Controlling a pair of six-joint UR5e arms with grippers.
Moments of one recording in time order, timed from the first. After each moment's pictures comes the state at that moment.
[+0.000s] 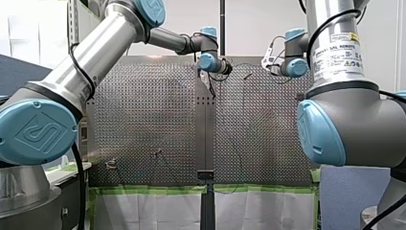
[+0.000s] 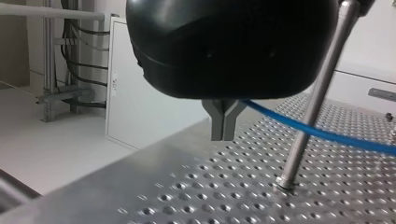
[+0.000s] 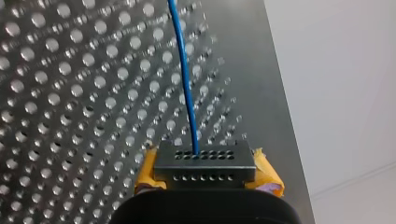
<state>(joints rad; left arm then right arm) -0.61 -2.22 -0.86 -3.09 -1.69 -2.06 1.72 -1.26 1.47 -0.43 1.32 1.96</state>
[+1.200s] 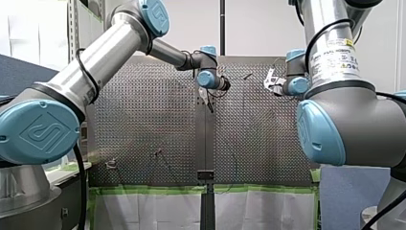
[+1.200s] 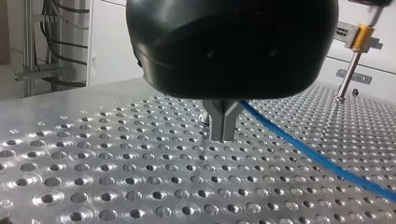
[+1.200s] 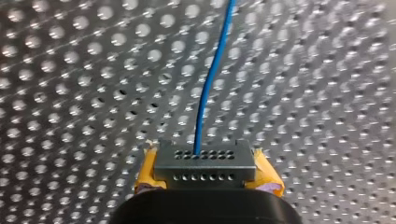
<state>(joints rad) -0.58 -2.28 -0.93 -3.01 -1.68 -2.06 1.71 -1.14 1.51 -0.43 1.32 1.92</state>
